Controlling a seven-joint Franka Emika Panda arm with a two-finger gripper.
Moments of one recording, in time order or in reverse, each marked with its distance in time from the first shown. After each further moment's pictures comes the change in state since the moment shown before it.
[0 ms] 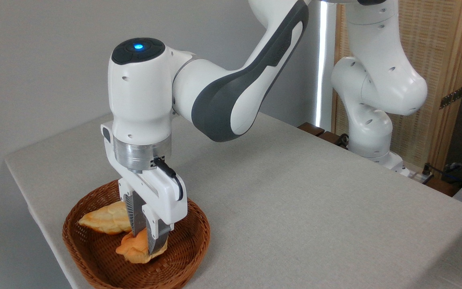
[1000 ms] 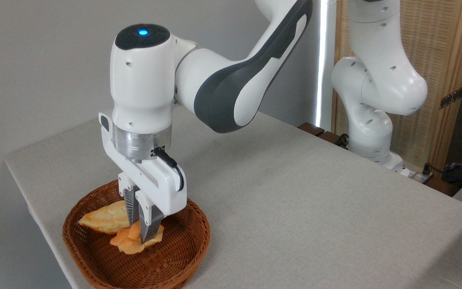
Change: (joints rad) arm 0.000 -0.027 0.000 -0.002 -0.031 0.000 -0.008
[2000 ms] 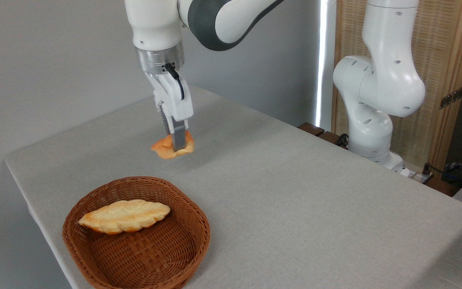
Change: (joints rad) arm -0.114 -0.312 -0.124 -0.179 0.043 -0.284 -0.035
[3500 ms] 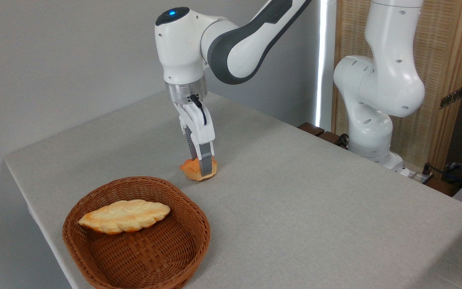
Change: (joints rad) arm -0.025 -0.082 -0.119 -0.360 0.092 0.253 -0.071
